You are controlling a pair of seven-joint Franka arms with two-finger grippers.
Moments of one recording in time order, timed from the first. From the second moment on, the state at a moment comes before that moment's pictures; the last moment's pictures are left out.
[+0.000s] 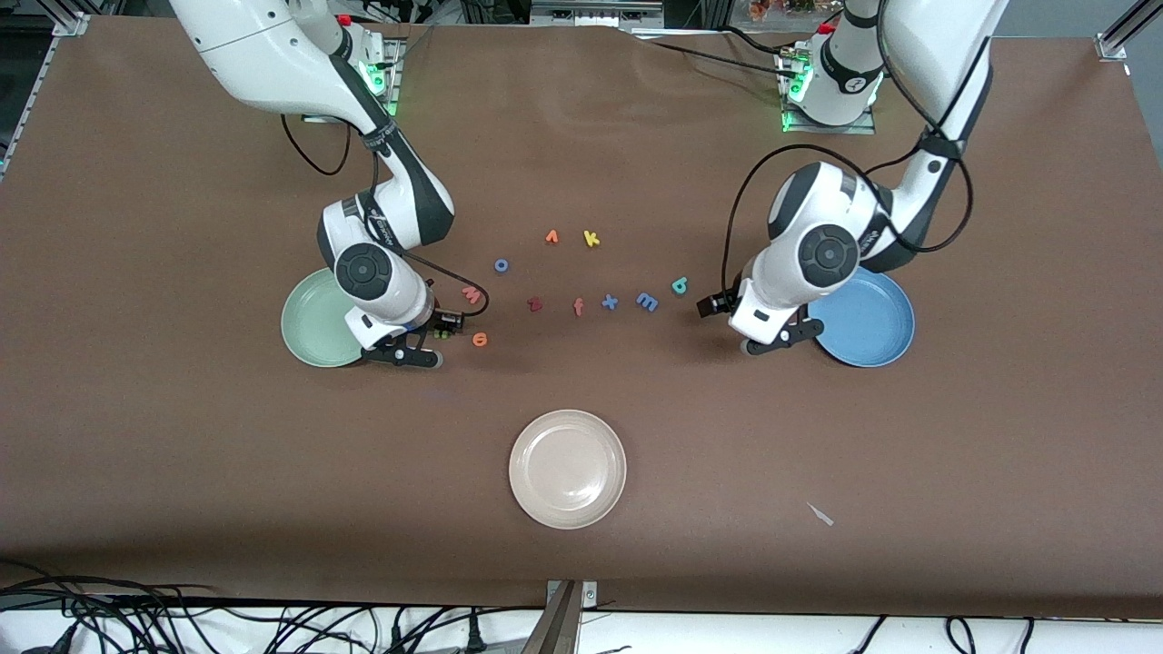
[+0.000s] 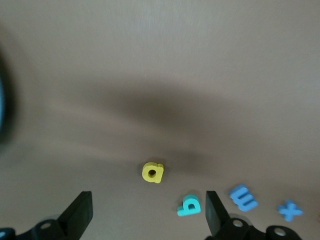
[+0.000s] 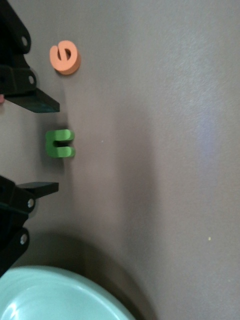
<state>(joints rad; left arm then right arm) -0.21 0.42 -0.23 -2.01 -0.10 2.27 -0.71 0.36 0.57 0.08 -1.90 -0.02 2.39 0.56</state>
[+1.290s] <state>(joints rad) -0.25 0.52 -0.23 -2.07 -0.08 2.45 -0.78 0.36 0.57 0.07 -1.89 -0.05 2.41 0.56</state>
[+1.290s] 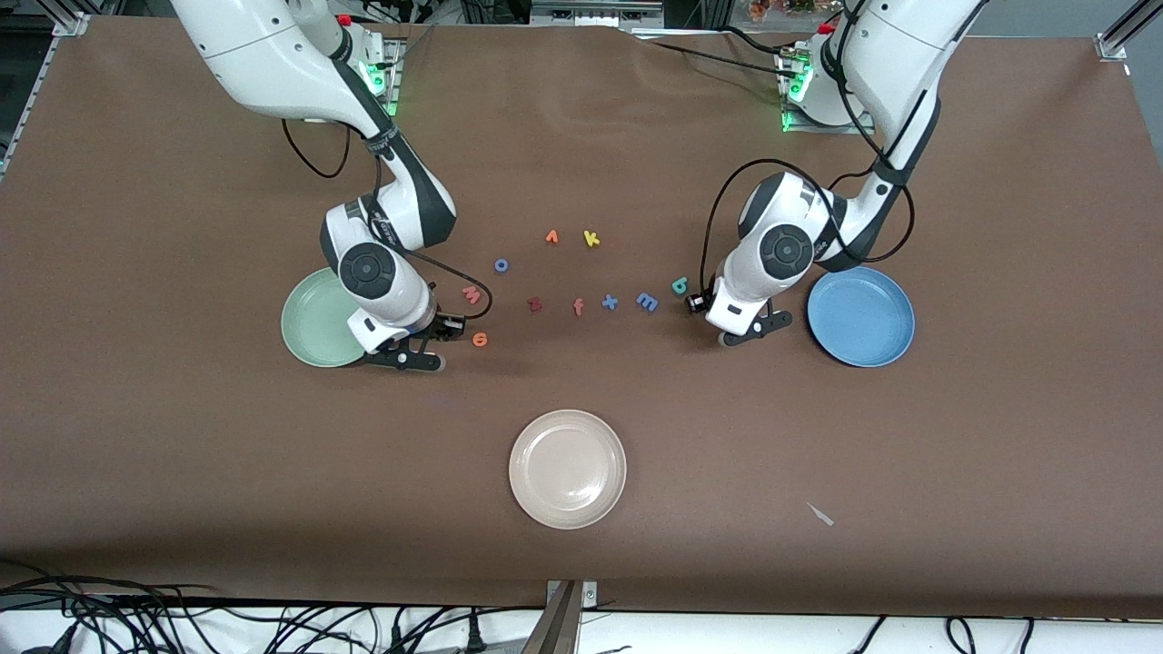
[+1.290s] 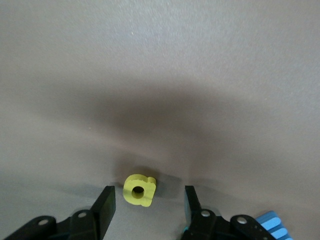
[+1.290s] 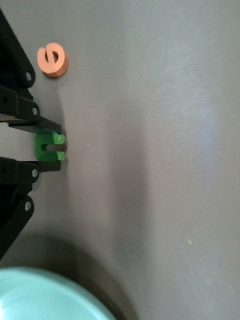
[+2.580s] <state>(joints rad) -0.26 0.52 -0.23 -2.05 -0.02 2.38 -0.78 0.36 0.44 -0.17 -2.03 -0.05 2.34 0.20</state>
